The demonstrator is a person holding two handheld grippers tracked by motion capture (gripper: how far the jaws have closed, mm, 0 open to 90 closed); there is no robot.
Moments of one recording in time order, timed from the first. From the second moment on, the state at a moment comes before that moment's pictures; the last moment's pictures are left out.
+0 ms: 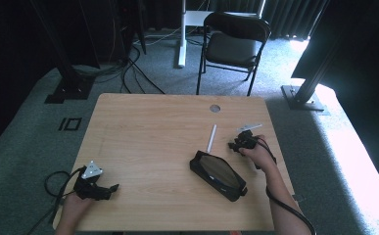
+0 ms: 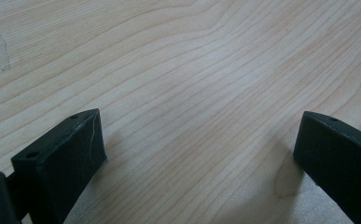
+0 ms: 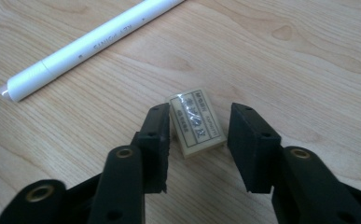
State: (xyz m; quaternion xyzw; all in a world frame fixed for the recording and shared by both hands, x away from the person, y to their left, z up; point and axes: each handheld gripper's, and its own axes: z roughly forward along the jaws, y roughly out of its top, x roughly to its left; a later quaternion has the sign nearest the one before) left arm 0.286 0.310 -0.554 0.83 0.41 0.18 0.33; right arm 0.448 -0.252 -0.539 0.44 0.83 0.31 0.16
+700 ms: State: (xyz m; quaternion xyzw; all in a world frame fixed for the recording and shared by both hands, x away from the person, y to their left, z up) left arm 0.286 0.310 -0.554 0.83 0.41 0.18 0.33; right arm 0.438 -0.252 -0.531 0.46 0.81 0.33 0.15
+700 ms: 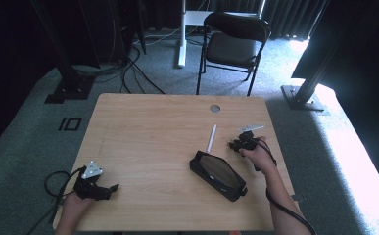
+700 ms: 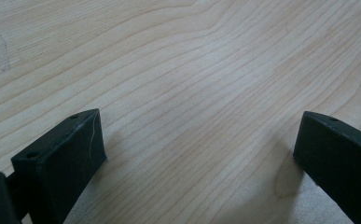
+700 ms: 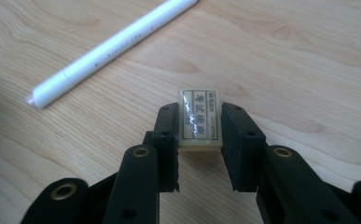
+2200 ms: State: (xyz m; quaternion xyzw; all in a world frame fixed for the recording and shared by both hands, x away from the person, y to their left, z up) left arm 0.286 0.311 -0.553 0.83 0.41 0.18 0.33; right arm 0.362 -0.226 -0.427 0.37 0.83 0.40 0.13
